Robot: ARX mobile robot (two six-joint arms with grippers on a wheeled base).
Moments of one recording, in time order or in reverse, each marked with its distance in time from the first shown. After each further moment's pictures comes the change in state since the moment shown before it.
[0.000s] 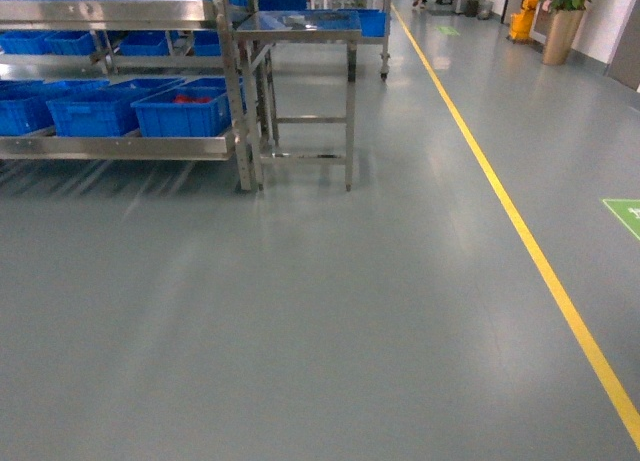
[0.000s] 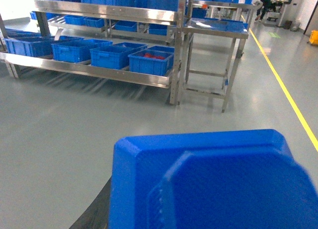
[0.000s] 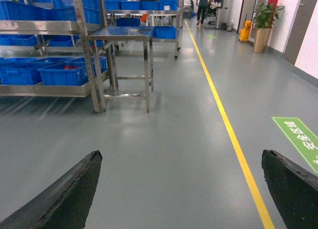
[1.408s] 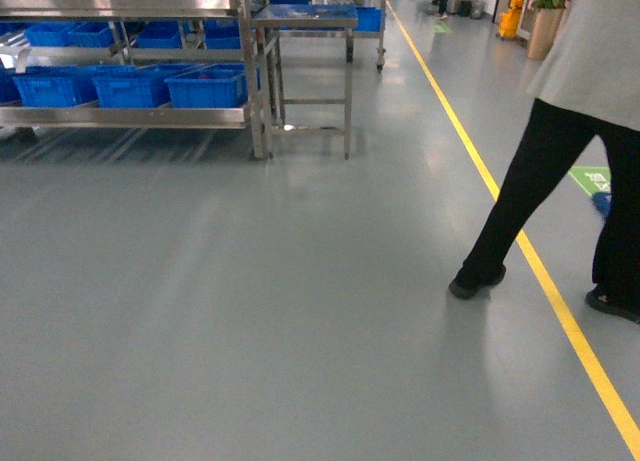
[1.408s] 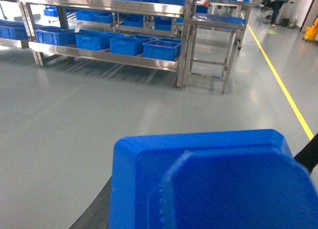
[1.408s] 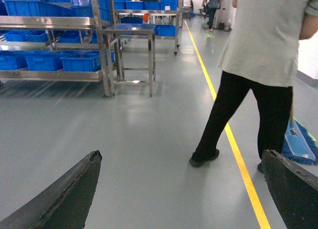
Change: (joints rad) left arm 0.000 0.000 0.001 -0.005 0.000 0.000; right arm 0.000 0.000 0.000 0.001 0.000 0.000
